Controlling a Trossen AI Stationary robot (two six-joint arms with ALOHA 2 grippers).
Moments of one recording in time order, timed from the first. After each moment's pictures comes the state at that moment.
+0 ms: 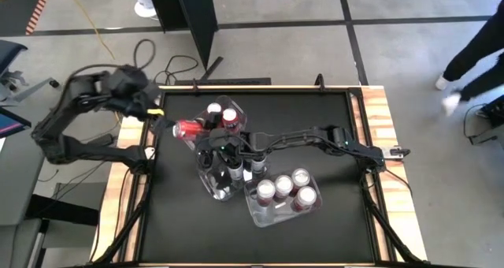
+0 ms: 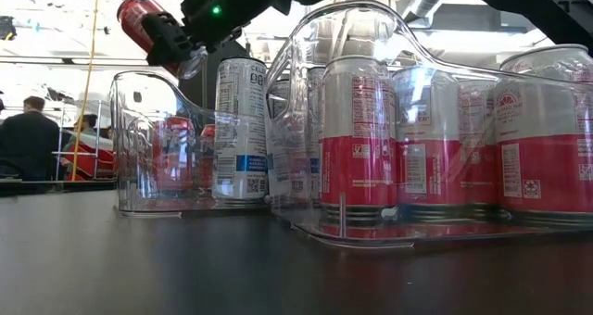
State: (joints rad) left arm 0.43 1.03 1.62 -1.51 0.07 -0.39; right arm 0.03 2.34 2.09 -0.02 0.52 -0.43
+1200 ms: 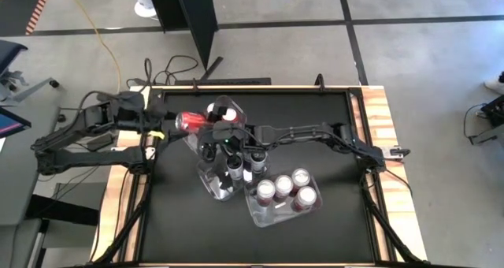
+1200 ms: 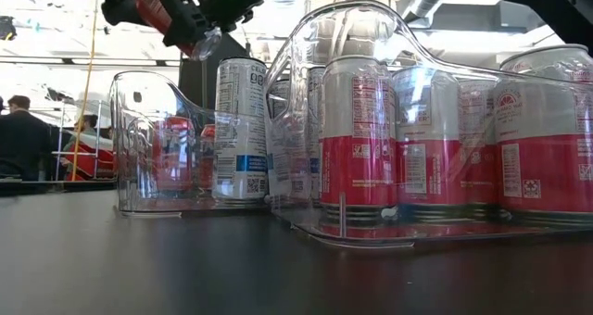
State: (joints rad) left arm 0.34 0.66 1.01 -0.85 0.09 -0.14; right arm 0.03 2.26 2.09 -0.11 0.53 -0.44
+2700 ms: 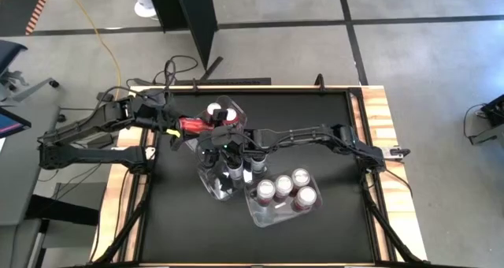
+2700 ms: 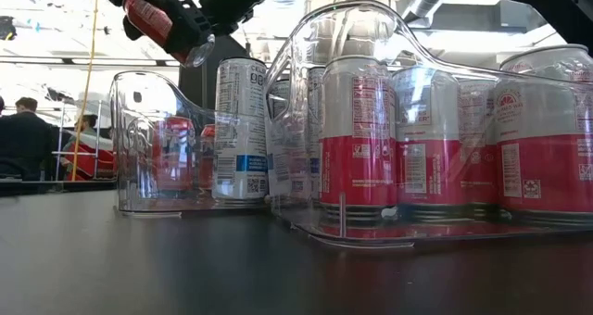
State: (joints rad) left arm 0.34 0.81 1.01 -0.80 0.13 -0.17; right arm 0.04 2.27 2.09 -0.19 0.57 -0.46
